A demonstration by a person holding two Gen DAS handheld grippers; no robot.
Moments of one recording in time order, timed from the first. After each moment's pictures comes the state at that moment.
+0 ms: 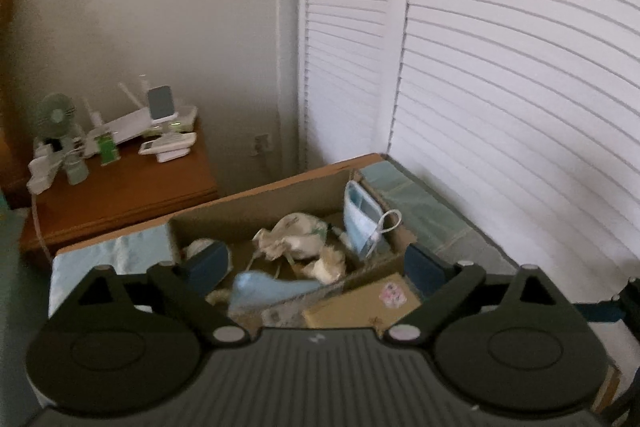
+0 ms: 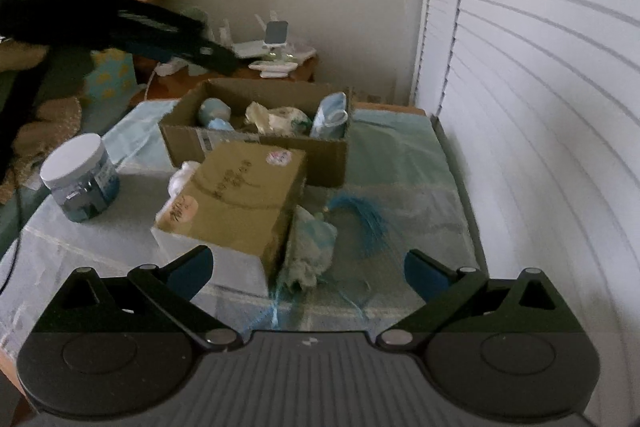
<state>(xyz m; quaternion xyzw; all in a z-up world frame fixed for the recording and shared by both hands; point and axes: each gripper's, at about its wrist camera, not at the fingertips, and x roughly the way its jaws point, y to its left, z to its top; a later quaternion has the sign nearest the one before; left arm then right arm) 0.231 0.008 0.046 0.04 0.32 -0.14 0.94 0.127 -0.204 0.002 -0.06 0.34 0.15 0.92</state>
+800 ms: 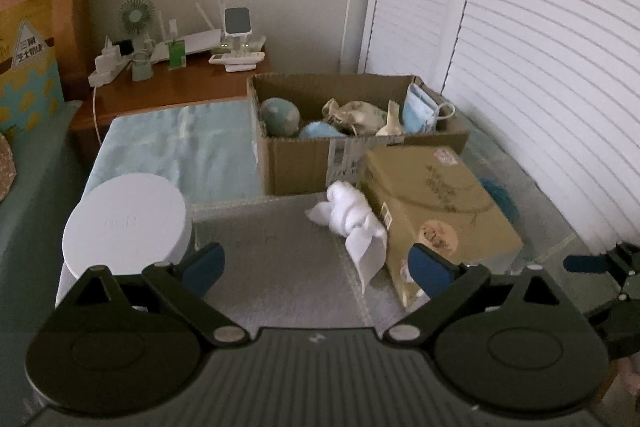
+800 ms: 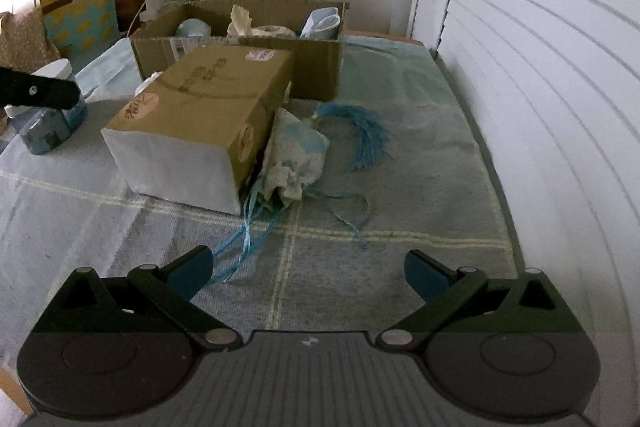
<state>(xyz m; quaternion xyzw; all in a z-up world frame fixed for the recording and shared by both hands) 0.147 0.054 -0.018 -0.02 0.37 -0.06 0.93 0.134 -0.204 -0.066 -0.08 0.40 0.13 0.90</state>
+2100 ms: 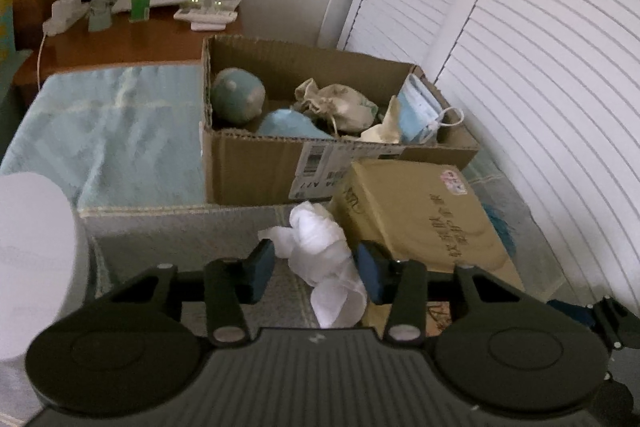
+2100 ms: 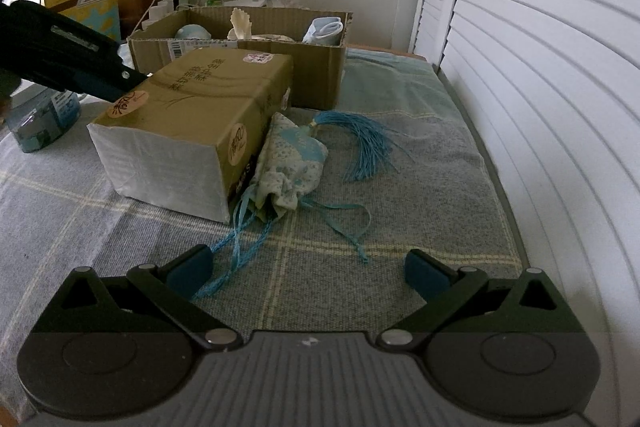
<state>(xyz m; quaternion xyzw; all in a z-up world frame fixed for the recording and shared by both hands) 0.223 0.050 -0.055 -0.10 0.41 -0.11 0.90 0.137 -0.205 -0.080 -0.09 0.37 0.14 0.92</state>
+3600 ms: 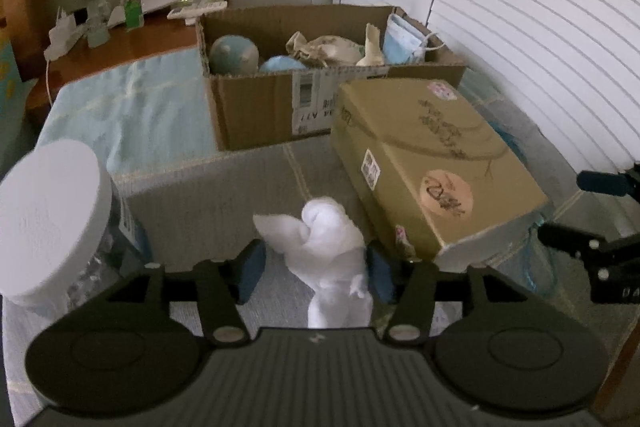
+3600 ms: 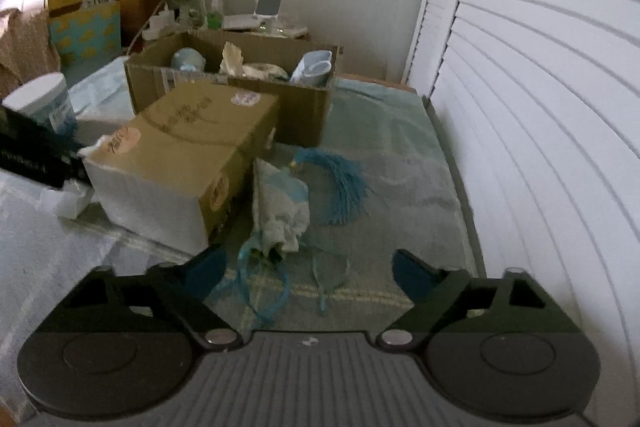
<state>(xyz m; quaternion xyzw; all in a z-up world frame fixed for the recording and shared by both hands) 0.180 0.036 -0.064 0.00 0.43 -0.10 0.90 0.146 -0.212 -0.053 -0.11 0.34 0.14 0.92</state>
